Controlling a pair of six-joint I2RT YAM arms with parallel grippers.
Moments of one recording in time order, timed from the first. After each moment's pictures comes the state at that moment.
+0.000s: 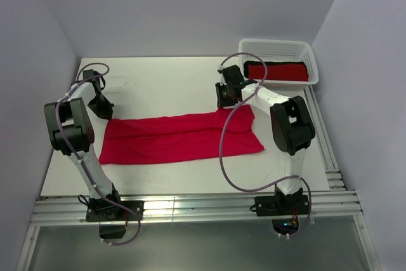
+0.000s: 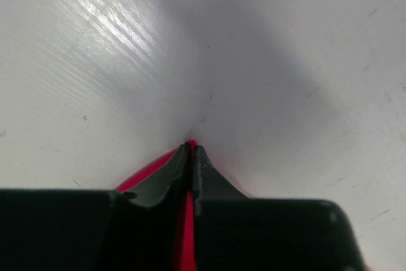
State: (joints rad) left arm 0.21 1.99 1.41 -0.70 -0.12 -0.58; right arm 0.40 1.94 1.39 -0.38 -0.07 0.22
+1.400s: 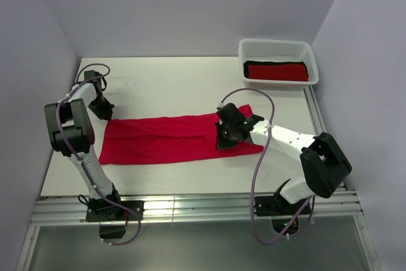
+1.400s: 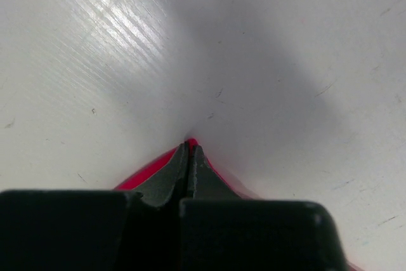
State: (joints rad) left arm 0.20 1.97 1.39 -0.70 -0.16 -0.60; right arm 0.68 1.47 0.88 -0.47 -0.10 0.58
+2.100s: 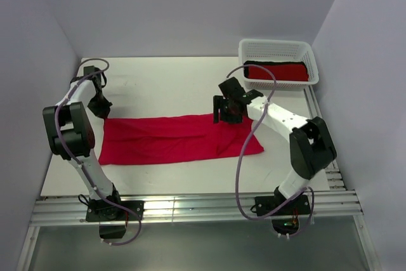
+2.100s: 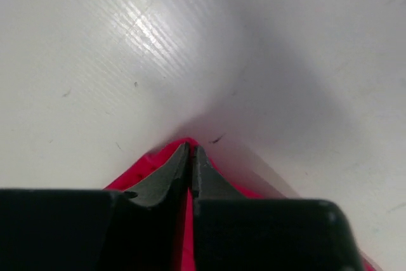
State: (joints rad) left arm 0.18 1.92 1.42 -0.81 -0.24 -0.60; right arm 0.55 1.62 1.17 -0.59 0.01 0.53
